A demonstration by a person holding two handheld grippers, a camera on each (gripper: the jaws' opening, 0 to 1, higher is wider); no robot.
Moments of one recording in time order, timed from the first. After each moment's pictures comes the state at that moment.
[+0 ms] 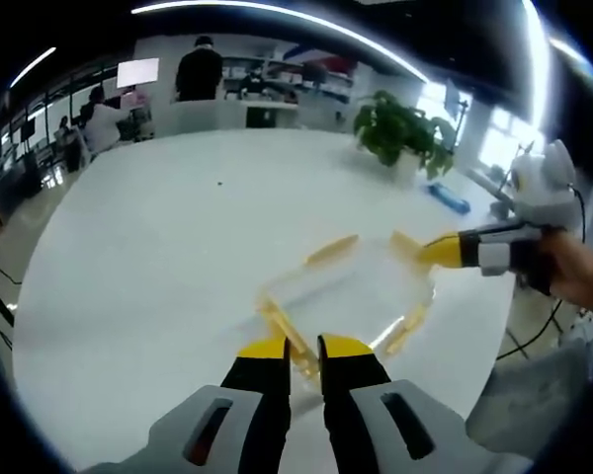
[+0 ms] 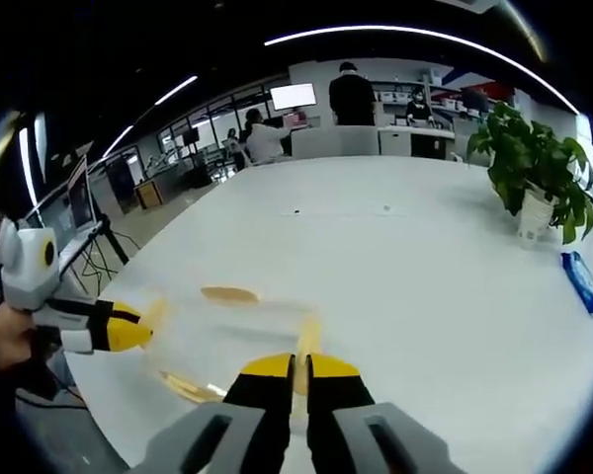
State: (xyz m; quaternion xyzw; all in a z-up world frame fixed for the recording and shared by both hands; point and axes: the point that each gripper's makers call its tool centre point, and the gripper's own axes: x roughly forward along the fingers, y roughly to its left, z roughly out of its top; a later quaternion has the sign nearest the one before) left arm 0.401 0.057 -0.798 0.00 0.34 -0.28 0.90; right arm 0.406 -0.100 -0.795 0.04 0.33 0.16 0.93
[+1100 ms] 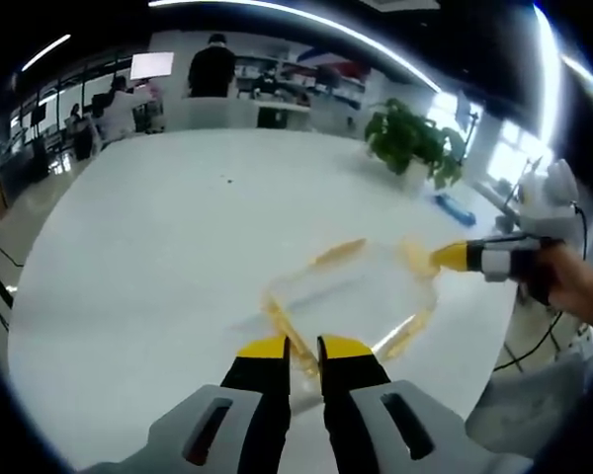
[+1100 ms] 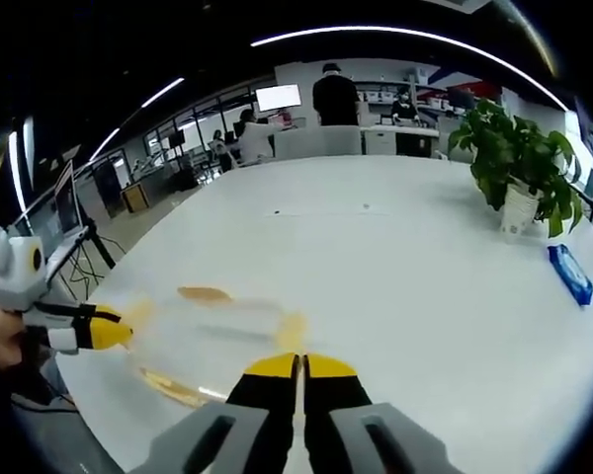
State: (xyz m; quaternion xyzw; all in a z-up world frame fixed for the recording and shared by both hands) left arm 0.401 0.064 -0.797 -0.02 0.34 -0.26 0.90; right arm 0.406 -0.124 -0.798 0.05 0.34 0.12 0.93
